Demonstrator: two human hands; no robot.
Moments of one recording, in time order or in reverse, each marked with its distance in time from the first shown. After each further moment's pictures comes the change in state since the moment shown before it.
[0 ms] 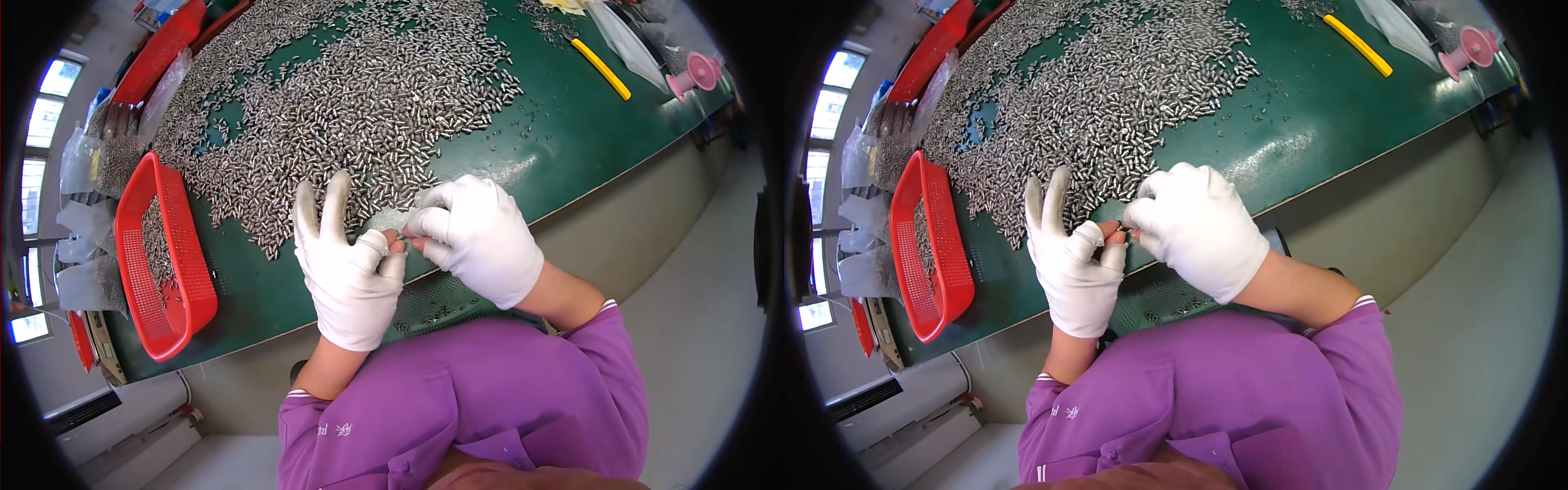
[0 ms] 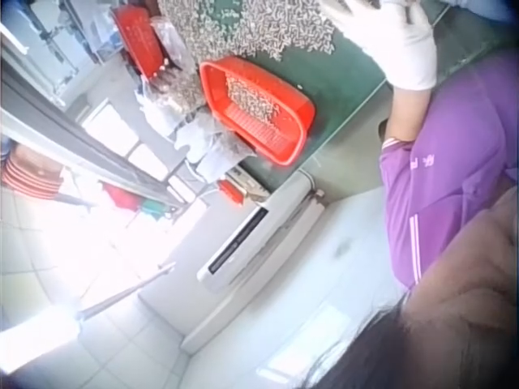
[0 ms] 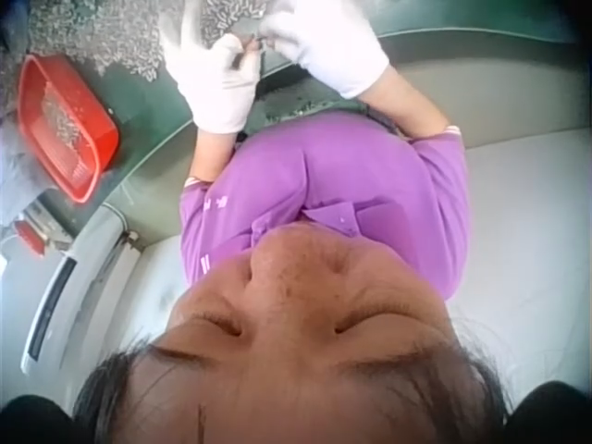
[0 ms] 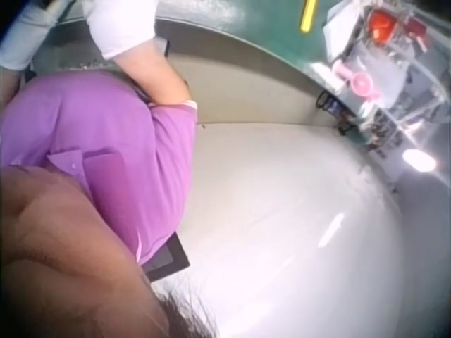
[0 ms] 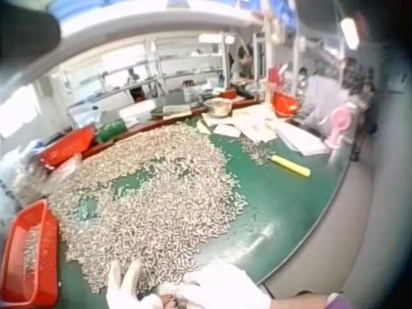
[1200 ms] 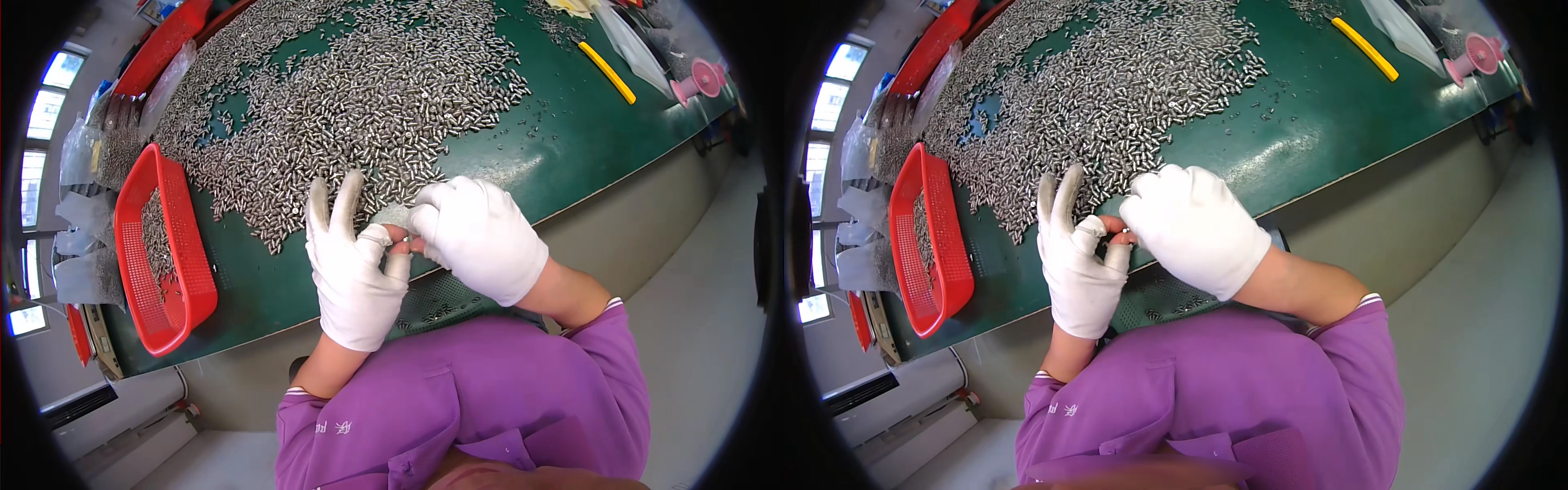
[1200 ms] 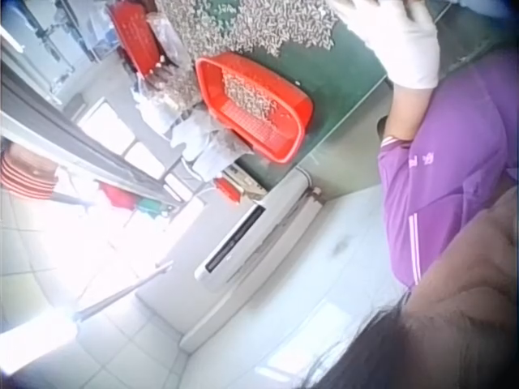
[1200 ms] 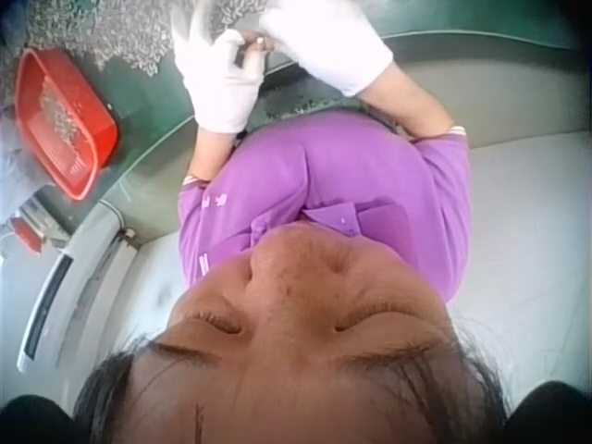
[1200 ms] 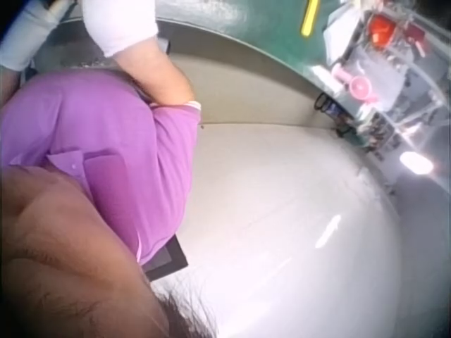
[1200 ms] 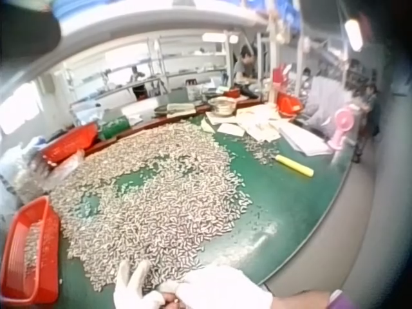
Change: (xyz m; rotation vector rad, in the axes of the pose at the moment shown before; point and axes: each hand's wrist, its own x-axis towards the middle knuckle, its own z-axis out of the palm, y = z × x) left_hand -0.006 0.001 -0.001 -0.084 -0.074 -0.081; right_hand 0.004 -0.006 -0.001 -0.197 -0.115 -0.077
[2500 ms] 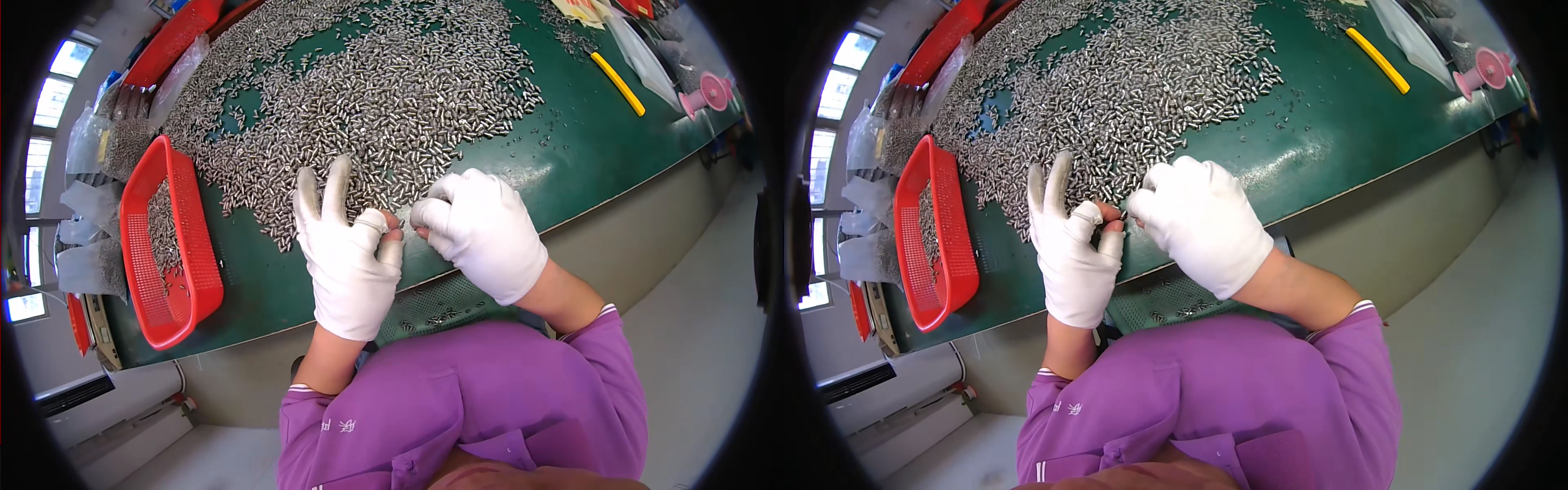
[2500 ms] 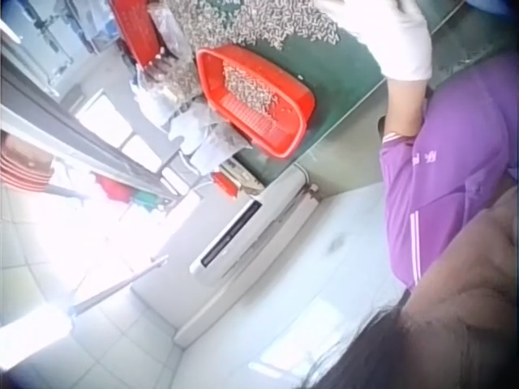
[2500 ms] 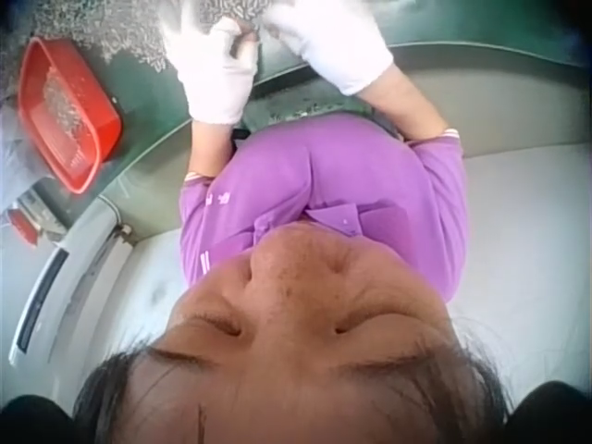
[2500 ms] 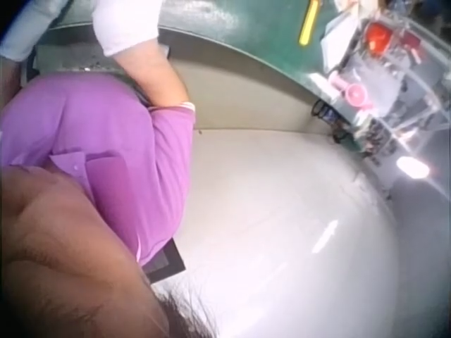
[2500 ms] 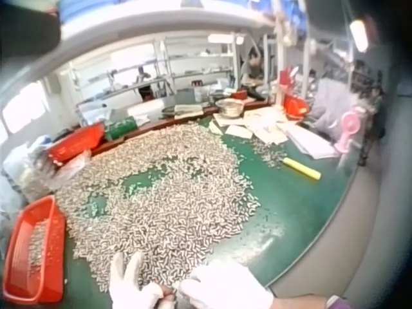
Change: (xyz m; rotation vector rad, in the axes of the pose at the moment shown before) left_hand 0.013 -0.012 -0.005 0.094 0.050 -0.006; right_hand 0.011 0.001 0.003 0.084 0.074 0.042
